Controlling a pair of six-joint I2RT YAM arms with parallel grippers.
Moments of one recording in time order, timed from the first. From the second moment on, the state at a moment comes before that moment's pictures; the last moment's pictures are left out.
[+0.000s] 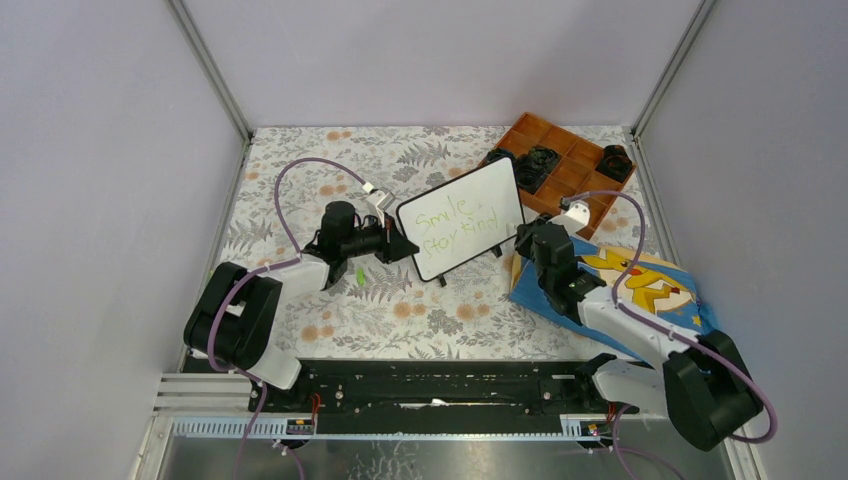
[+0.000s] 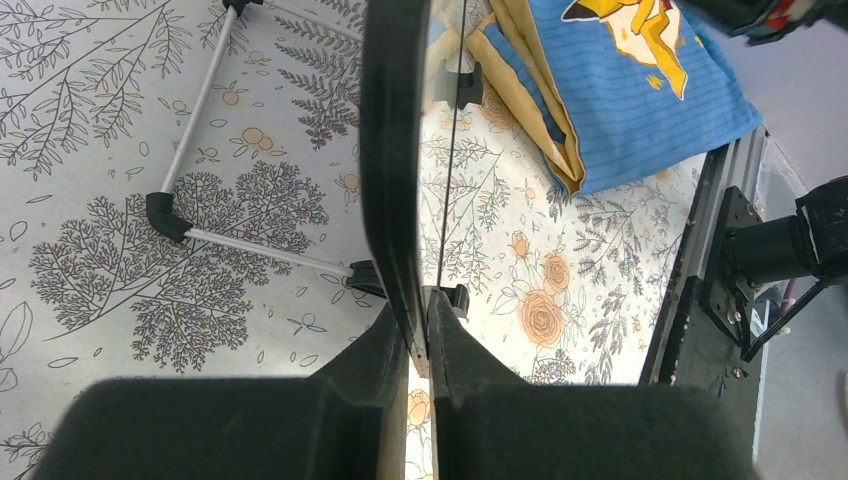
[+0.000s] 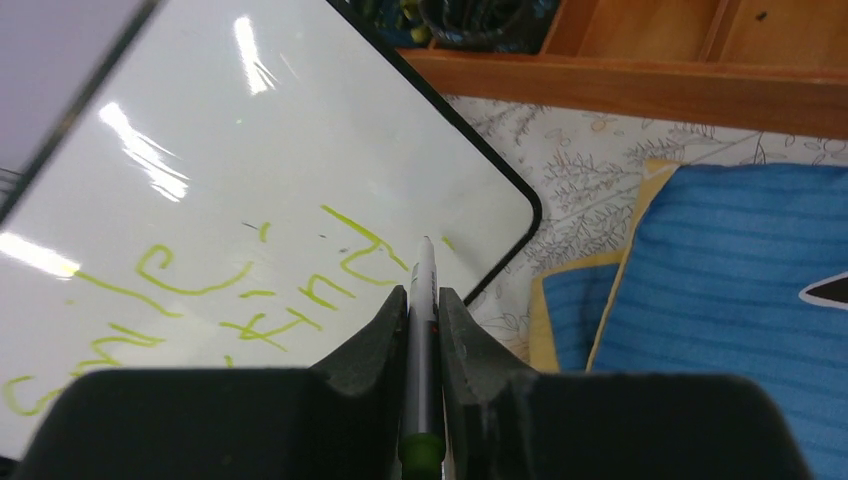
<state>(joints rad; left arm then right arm) -0.35 1.53 0.62 0.51 0.72 -0.28 0.51 1.15 0.49 0.26 0.48 0.70</state>
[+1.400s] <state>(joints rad) -0.36 1.30 0.53 0.28 0.30 -0.25 0.54 0.61 0.59 -0.10 0.33 0.56</state>
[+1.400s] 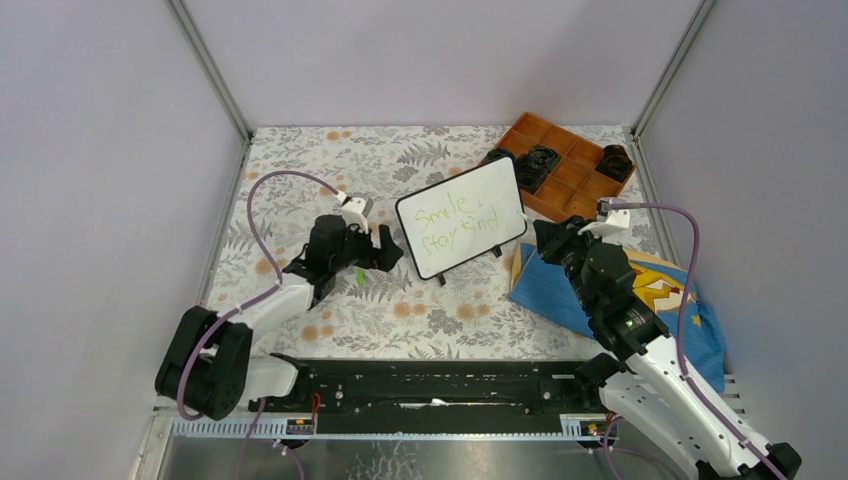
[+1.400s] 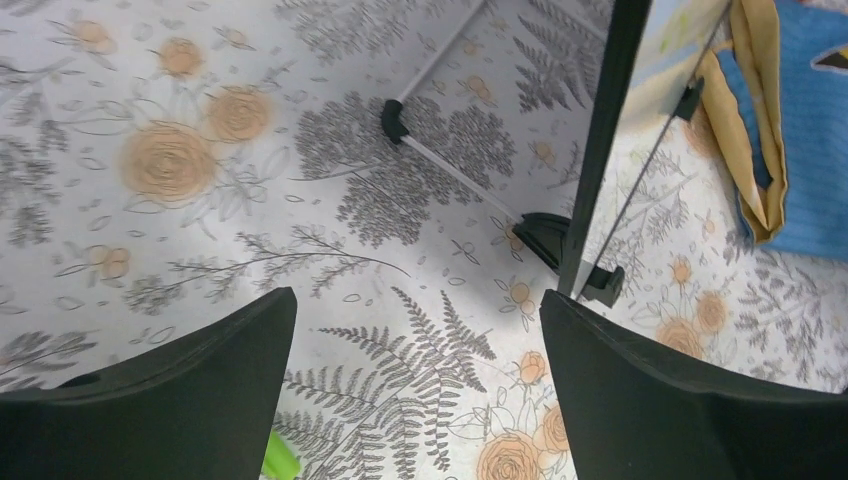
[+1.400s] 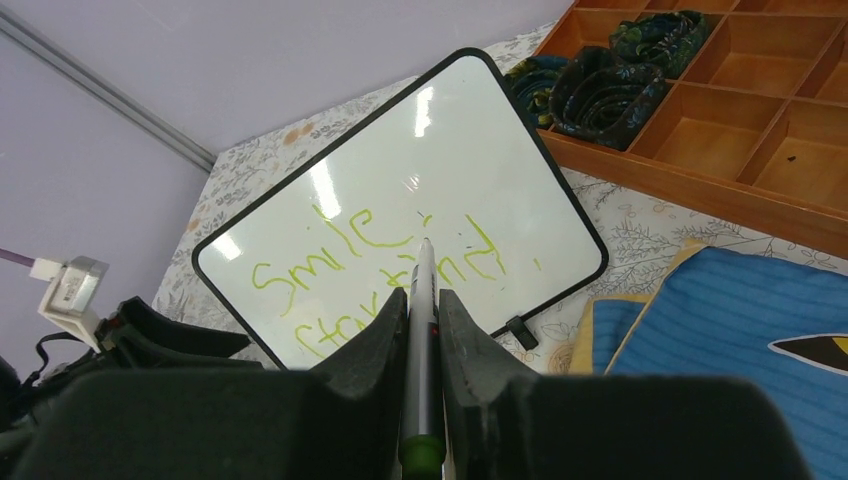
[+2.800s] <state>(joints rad) -0.36 1.36 0.76 -0.49 -0.11 -0.63 0.58 0.56 0.67 -0.17 0.05 0.47</state>
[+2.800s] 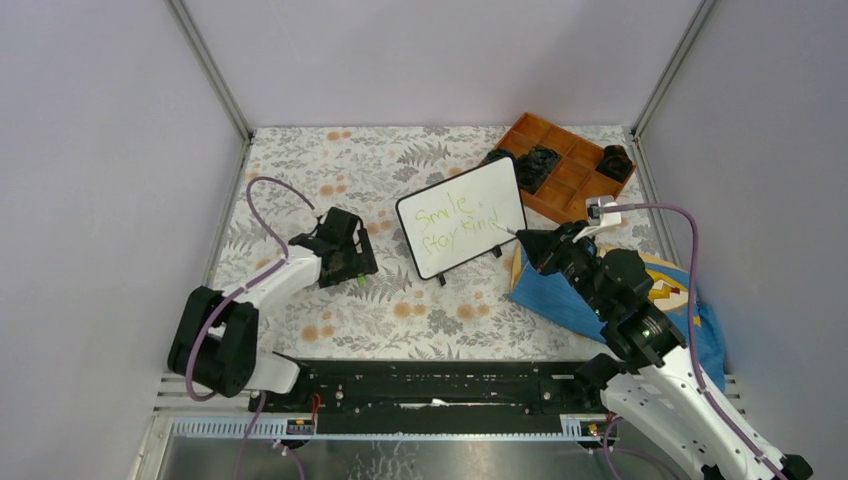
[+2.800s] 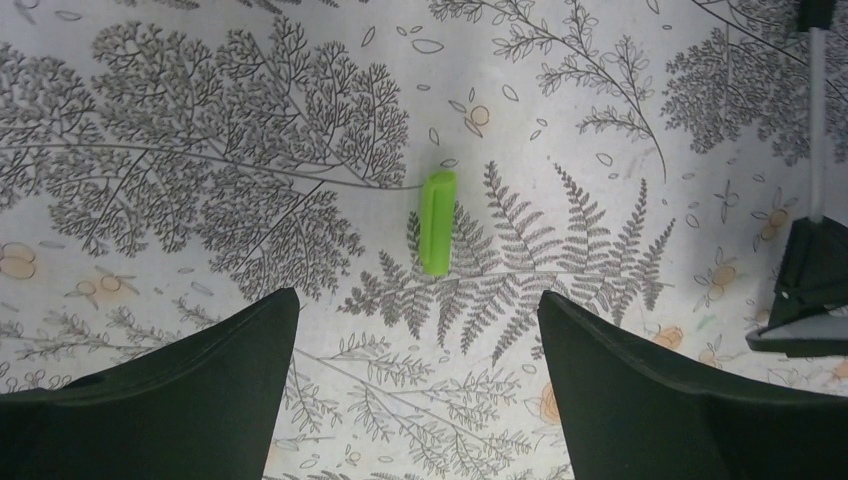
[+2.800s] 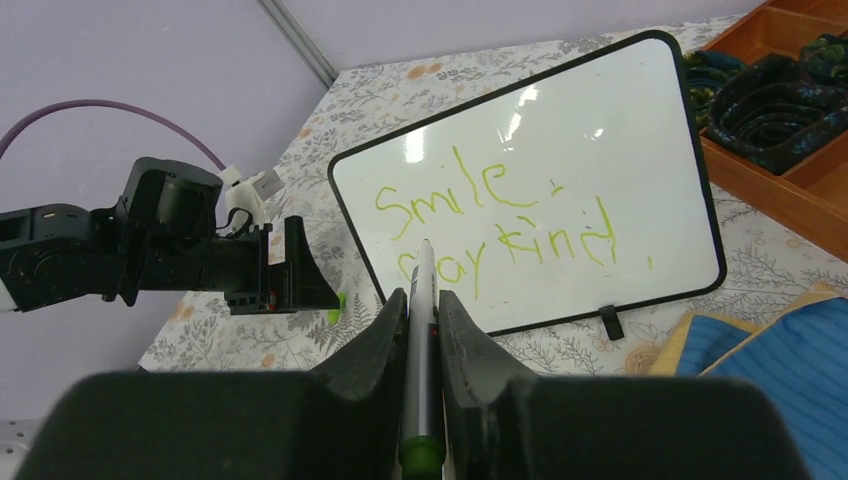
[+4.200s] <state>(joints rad) -0.34 1.62 0.90 -0.51 -0.16 -0.57 0.58 0.56 0.66 -0.19 0.09 0.45</state>
